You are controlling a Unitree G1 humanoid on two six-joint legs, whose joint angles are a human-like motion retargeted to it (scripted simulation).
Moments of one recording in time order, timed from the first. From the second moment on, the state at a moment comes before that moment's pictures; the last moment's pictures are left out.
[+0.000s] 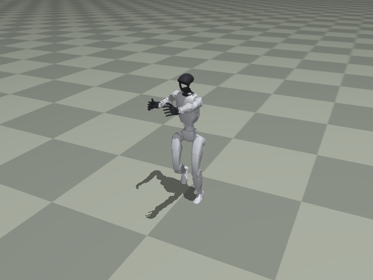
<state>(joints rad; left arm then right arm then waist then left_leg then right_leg) -1.71 0.59 -1.01 1.35 -0.75 -0.15 0.39 0.30 -0.81 -0.17 -0.63 0.84 -0.19 -0.20 -0.17 -0.08 0.11 -0.29 0.01 0.10 0.54 -0.30 0.07 -0.22 0.07 0.23 1.12 -0.24 0.17</state>
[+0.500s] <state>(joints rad) -1.56 0.66 -0.89 1.30 -0.88 -0.18 0.38 0.15 -0.82 -0.13 -0.73 0.87 -0.21 -0.21 -0.20 -0.03 0.14 -0.36 0.10 0.17 0.95 -0.35 0.05 -0.01 -0.01 0.21 0.43 -0.34 0.15</state>
